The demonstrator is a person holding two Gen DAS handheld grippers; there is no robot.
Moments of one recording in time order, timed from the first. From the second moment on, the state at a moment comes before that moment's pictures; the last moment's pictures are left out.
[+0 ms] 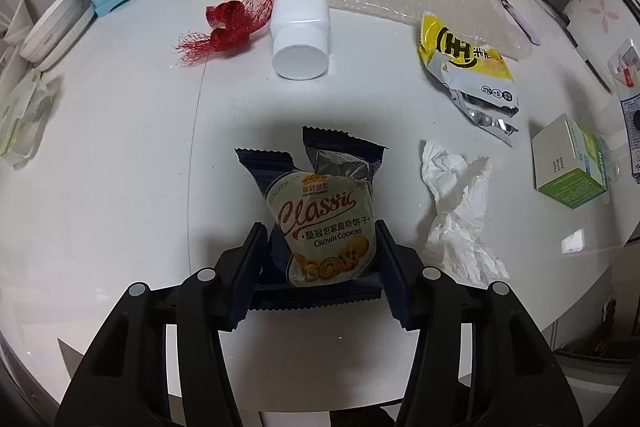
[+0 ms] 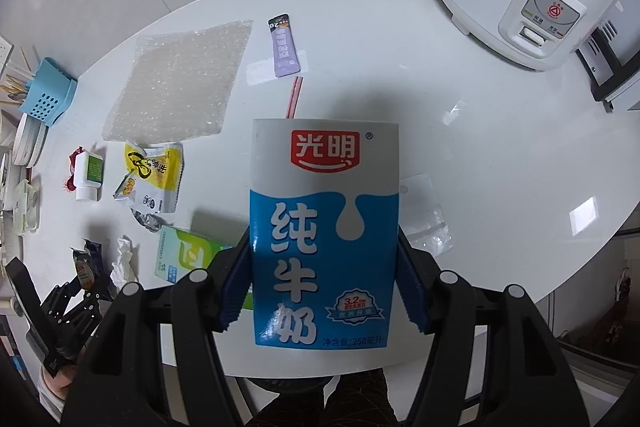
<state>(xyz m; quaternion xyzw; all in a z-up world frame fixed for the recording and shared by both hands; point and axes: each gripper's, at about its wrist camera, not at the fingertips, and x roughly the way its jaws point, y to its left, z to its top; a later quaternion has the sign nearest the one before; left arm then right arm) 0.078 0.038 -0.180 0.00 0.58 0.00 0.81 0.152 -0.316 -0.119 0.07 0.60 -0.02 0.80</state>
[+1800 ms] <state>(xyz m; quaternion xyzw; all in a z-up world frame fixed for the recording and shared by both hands) -0.161 -0.012 -0.161 -0.08 0.54 0.02 0.84 -0.114 -0.214 -0.175 -0.01 0.53 0.10 0.84</state>
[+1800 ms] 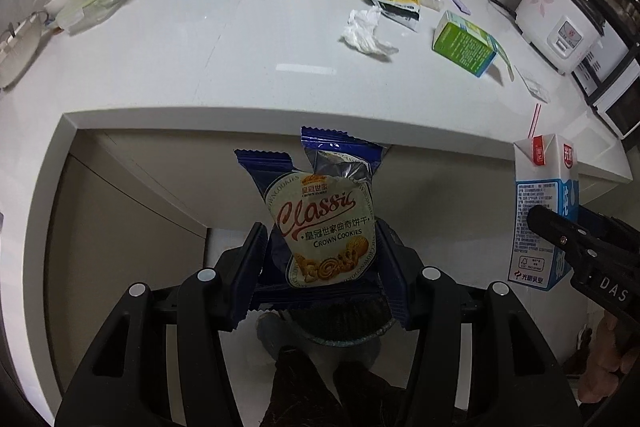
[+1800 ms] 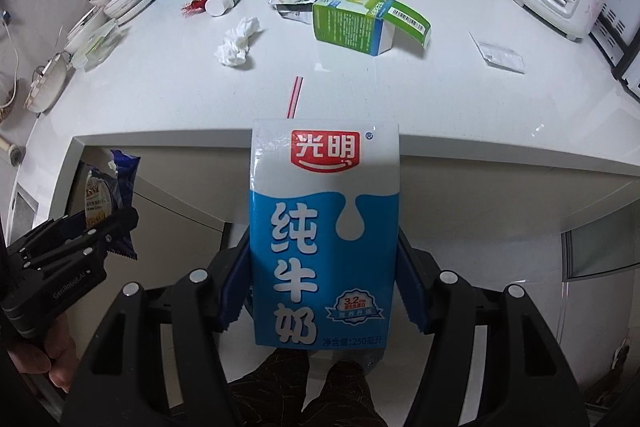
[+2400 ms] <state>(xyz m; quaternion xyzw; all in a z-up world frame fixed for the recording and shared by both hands) -0.173 -0.051 -0.233 -0.09 0.57 -0.01 0.82 -0.141 -0.227 -0.230 -0.01 0.57 0.09 0.82</state>
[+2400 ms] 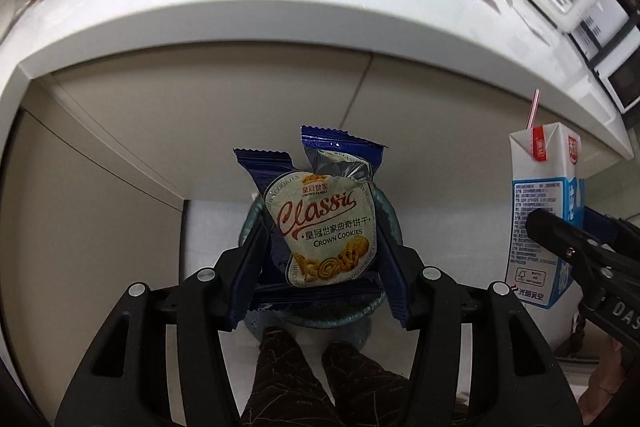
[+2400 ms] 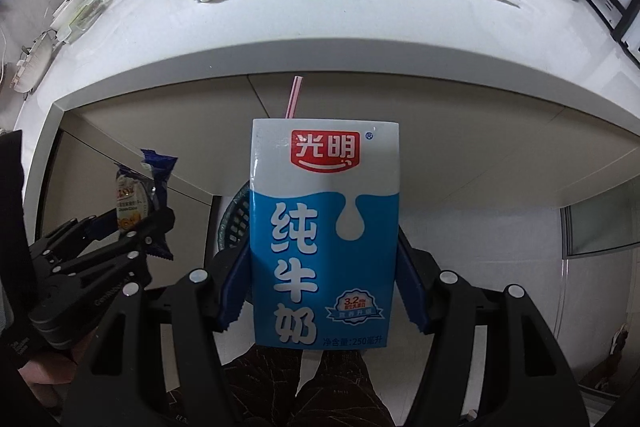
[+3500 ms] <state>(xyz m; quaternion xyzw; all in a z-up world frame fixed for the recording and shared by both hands) -0.156 -0.056 -0.276 -0.07 0.57 -0.02 0.82 -0.155 -0.246 -0.275 0.01 0.59 0.05 0.81</state>
